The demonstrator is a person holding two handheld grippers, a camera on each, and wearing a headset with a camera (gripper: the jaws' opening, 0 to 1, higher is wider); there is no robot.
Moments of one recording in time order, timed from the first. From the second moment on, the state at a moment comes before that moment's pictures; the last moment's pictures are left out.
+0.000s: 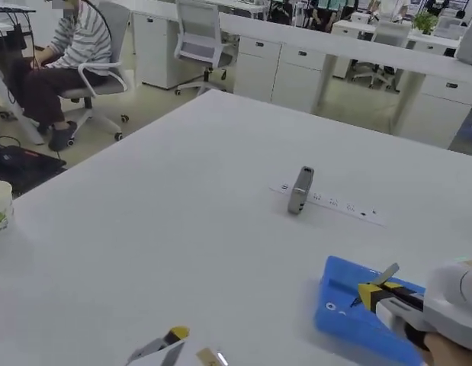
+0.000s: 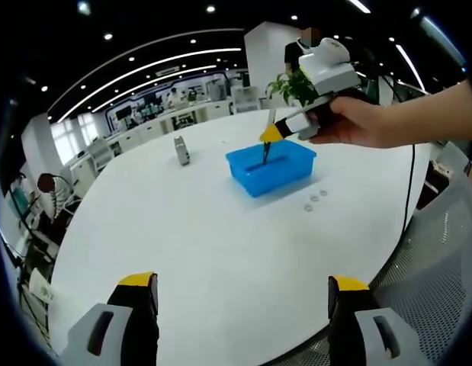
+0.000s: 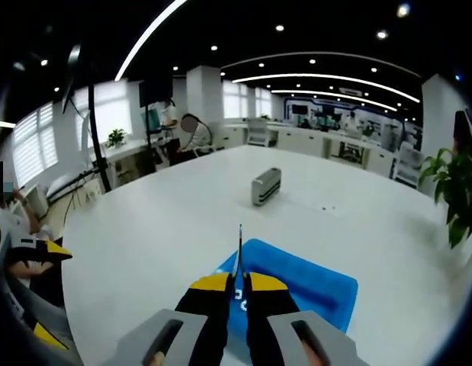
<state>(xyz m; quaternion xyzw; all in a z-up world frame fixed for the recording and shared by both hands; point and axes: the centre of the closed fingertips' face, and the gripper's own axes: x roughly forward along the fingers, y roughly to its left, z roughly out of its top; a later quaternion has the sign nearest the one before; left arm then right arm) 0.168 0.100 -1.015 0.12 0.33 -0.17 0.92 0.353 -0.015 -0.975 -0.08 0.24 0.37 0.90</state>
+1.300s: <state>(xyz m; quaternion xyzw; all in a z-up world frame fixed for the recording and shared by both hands) 0.169 0.101 -1.016 0.13 0.32 -0.17 0.92 0.264 -0.045 -1.021 -0.08 0.30 0.38 0.87</state>
